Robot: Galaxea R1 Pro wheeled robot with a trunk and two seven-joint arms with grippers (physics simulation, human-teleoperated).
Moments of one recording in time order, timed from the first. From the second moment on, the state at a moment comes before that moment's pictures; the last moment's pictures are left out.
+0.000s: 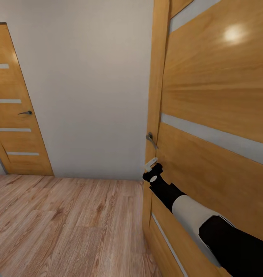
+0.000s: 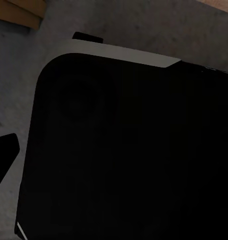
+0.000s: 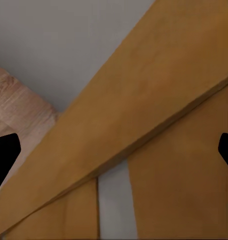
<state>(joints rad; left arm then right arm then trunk) 0.00 -0.04 0.03 -0.10 0.21 -0.04 0.01 -1.04 0.15 0.56 -0.34 0.16 0.25 -0.23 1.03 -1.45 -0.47</state>
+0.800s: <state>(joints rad) 0.00 -0.04 0.03 -0.10 0.21 -0.04 0.01 -1.04 0.14 0.56 -0.34 0.16 0.25 -0.24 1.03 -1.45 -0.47</state>
